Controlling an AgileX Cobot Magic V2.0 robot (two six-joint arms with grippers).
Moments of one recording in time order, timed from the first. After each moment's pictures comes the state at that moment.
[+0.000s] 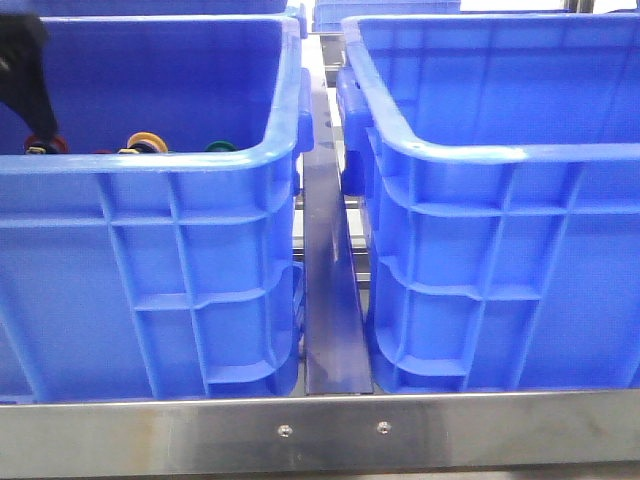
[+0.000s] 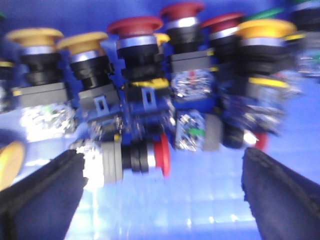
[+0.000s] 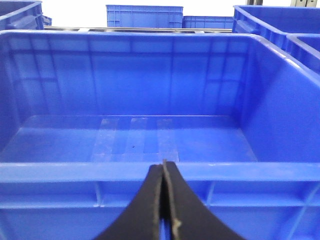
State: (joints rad) left arm -0.09 1.62 -1.27 -0.10 0.80 -0.10; right arm -0.06 -0.01 0.03 -0.06 0.02 0.06
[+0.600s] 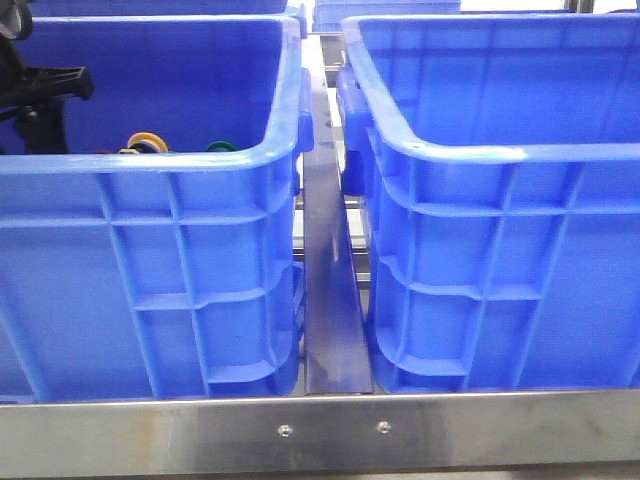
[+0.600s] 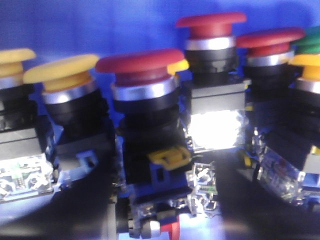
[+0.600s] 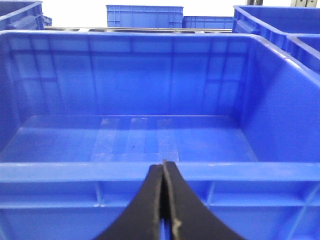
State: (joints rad) left arm -0.09 1.81 -1.42 -0.09 0.85 -0.12; right arm -0.06 -0.01 0.03 -0.06 0.02 0.06
